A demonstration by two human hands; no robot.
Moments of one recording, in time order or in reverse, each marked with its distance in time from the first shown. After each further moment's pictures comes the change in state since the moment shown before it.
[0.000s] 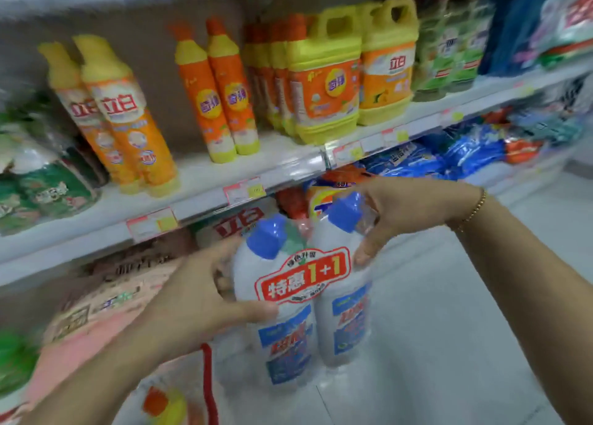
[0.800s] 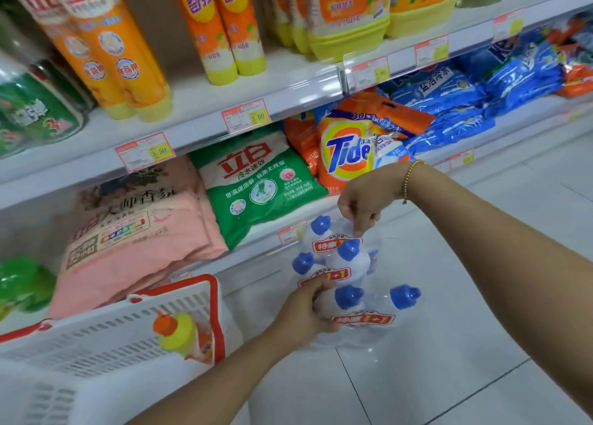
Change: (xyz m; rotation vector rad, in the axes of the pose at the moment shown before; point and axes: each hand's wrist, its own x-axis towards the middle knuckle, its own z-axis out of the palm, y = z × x) left_hand 0.000 -0.144 0.176 -0.080 -0.250 -0.207; right_hand 0.084 0.094 0.056 -0.248 -0.399 0.441
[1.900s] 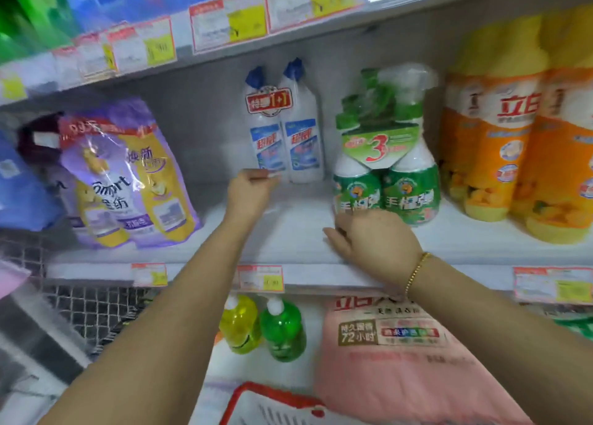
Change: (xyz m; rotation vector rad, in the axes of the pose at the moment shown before) left_hand -0.122 -0.022 -0.571 -0.166 1.256 0.030; right_hand 0.197 -0.449 -0.025 -0.518 1.137 -0.712
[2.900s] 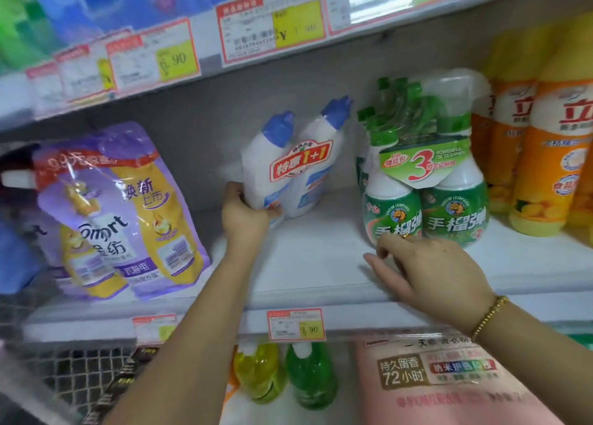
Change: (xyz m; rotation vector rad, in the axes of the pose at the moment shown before) left_hand 0.056 -0.036 -0.018 0.002 0.130 0.187; right_hand -0.004 0.000 0.015 -0.008 0.201 0.081
